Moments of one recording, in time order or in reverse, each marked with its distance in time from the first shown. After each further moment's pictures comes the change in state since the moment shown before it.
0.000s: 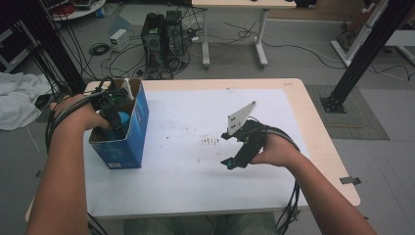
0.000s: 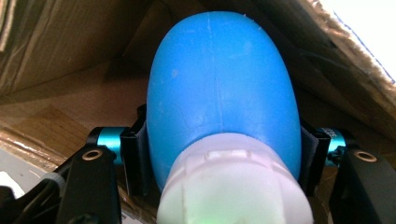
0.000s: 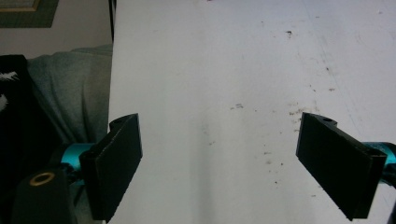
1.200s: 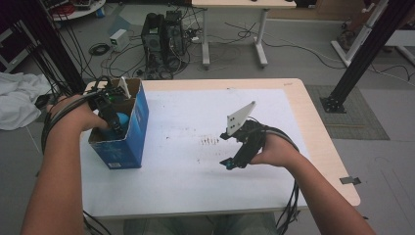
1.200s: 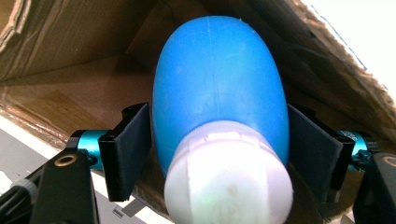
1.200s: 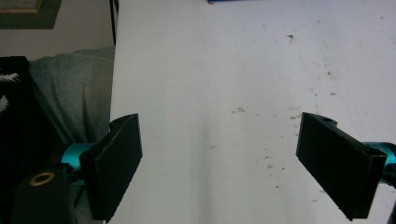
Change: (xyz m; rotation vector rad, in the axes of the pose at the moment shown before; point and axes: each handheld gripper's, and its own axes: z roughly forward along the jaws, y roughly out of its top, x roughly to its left) left arm -0.004 -0.008 -0.009 -0.033 0.000 -0.028; right arm 0.001 0.002 0.001 -0.006 0.008 -0.007
